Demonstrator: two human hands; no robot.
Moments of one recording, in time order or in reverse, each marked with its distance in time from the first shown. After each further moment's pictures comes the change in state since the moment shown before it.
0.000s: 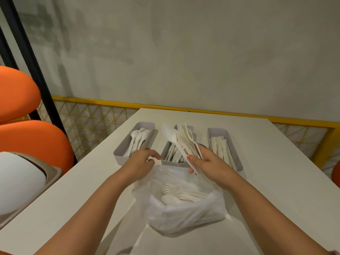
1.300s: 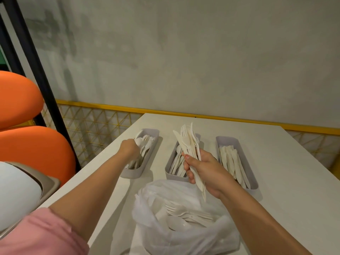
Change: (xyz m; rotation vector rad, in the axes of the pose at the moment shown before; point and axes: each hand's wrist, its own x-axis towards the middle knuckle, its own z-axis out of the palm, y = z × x) left_hand 0.092 -0.035 -0.029 0.140 0.181 -0.465; right_hand 0.036 -0.016 0.017 0.540 0.042 0.104
